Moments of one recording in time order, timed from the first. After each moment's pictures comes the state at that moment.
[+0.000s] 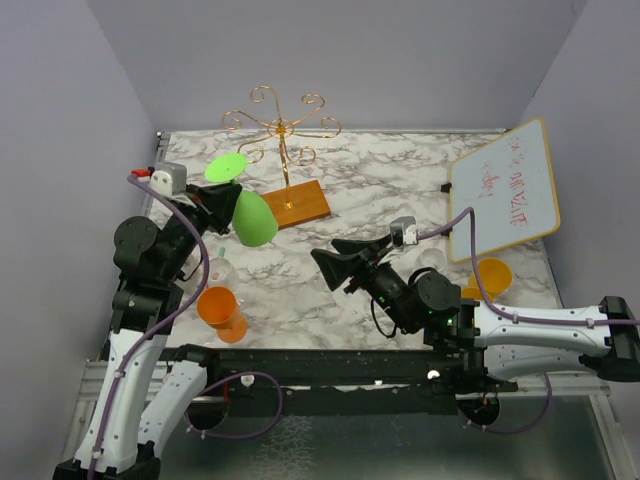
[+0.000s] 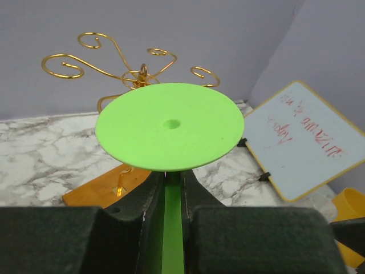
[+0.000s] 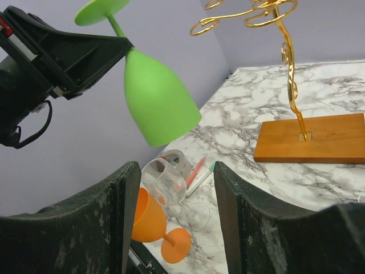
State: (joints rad) left arm -0.19 0.66 0.94 -0.14 0.25 -0.37; right arm 1.38 1.04 0.76 0.53 0.65 0.34
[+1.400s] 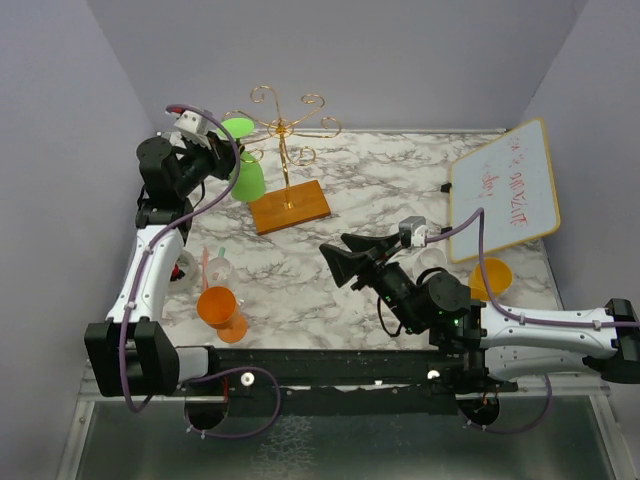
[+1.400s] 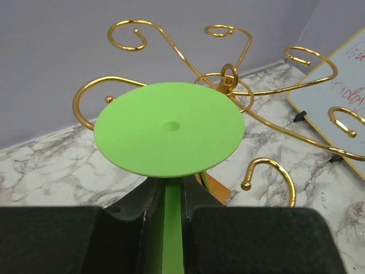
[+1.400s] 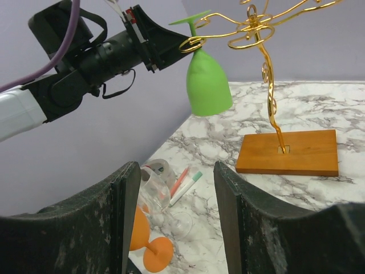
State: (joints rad) left arm 0.02 1.26 1.09 0.19 0.60 -0.12; right arm 1.38 1.01 0.75 0.54 0.69 0.23
